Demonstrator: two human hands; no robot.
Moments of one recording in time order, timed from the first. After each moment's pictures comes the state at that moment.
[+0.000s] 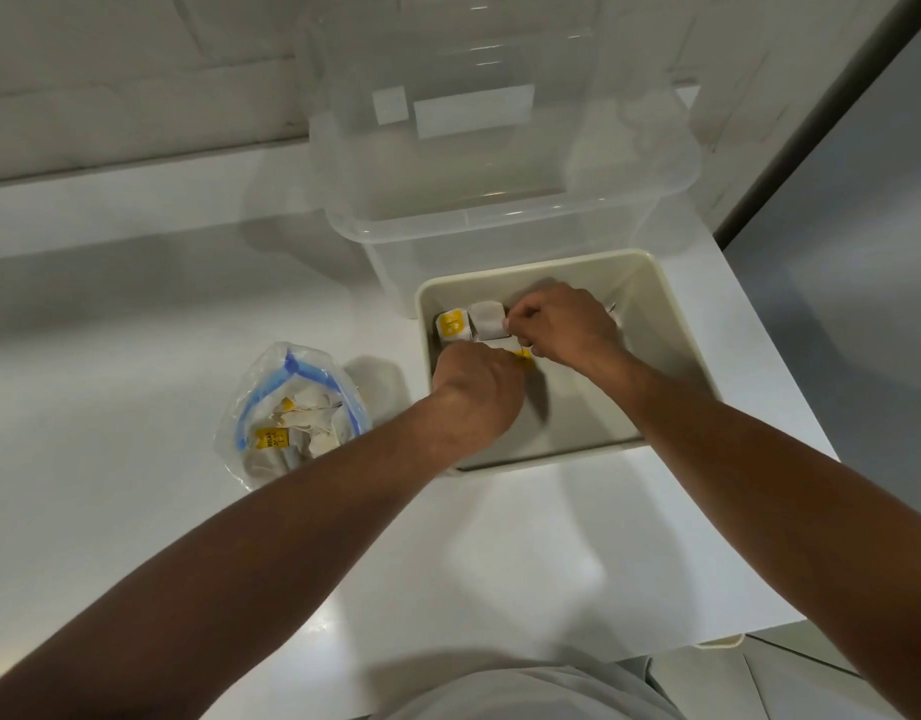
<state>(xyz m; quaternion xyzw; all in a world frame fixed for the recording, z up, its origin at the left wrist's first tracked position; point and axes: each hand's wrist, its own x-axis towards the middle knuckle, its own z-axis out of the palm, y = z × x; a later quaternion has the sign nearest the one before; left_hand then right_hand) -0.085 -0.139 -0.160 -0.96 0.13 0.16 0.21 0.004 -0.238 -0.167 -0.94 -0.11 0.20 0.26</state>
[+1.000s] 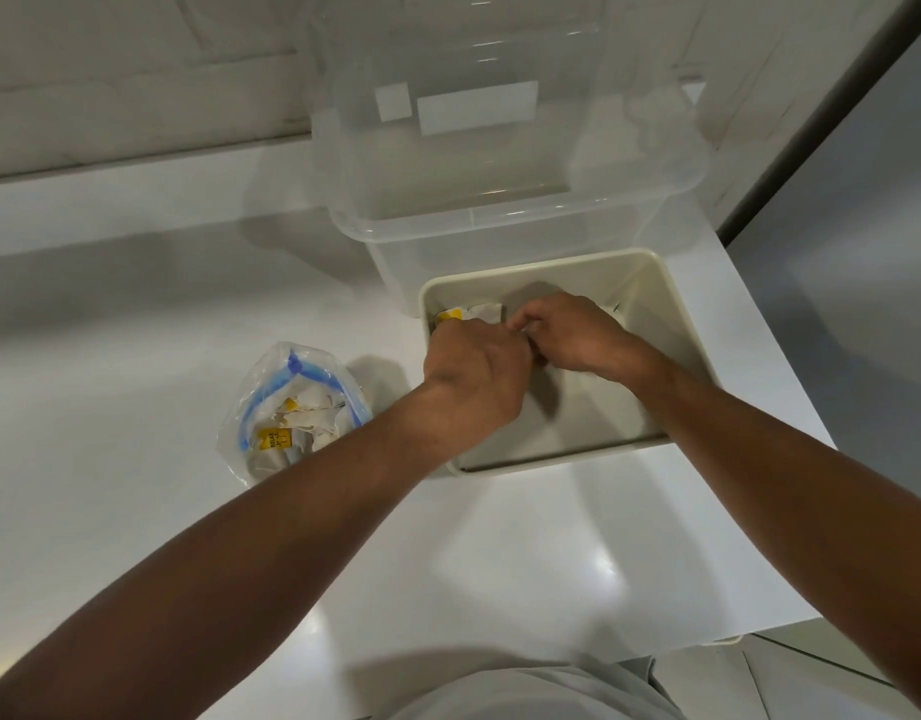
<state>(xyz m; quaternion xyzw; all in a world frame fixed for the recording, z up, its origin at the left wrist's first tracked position) -0.088 -0.137 -0.118 -0.98 0.07 0.12 0.12 -0.001 -0.246 -0.156 -0.90 -0.18 0.27 0.28</state>
